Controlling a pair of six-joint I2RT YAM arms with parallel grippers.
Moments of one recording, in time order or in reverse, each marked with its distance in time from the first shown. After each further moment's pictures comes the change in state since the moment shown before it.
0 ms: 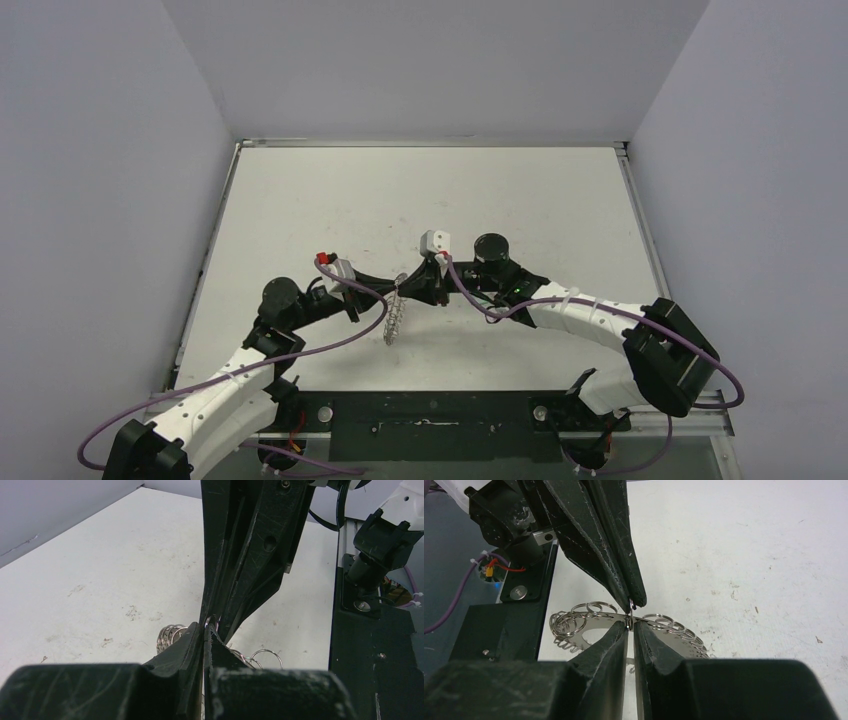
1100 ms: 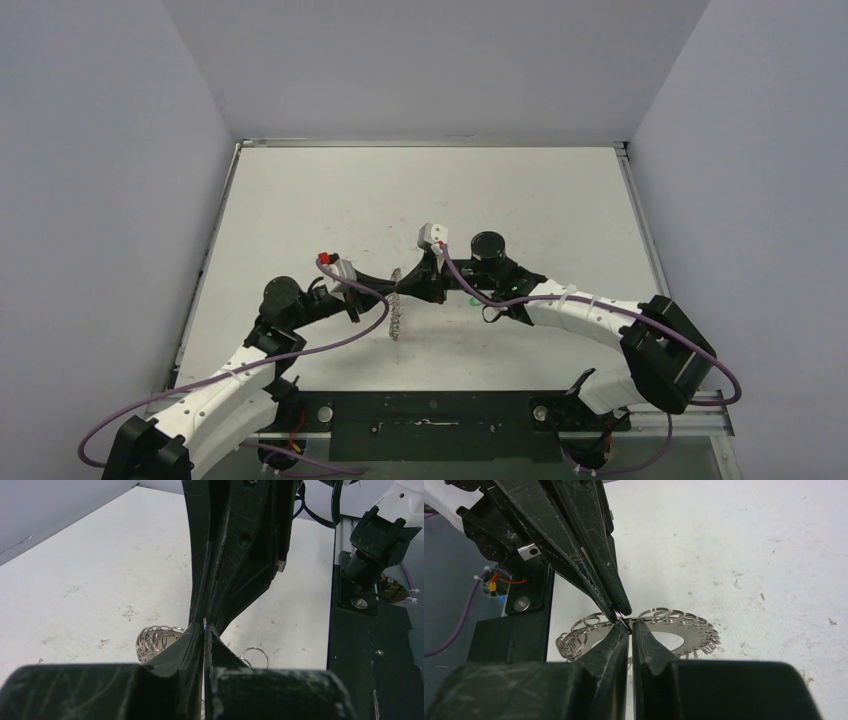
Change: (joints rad) left arm -0.002 0.019 0.000 0.014 0.016 0.001; right arm 0.005 0.018 0.027 -0.029 0.053 0.094
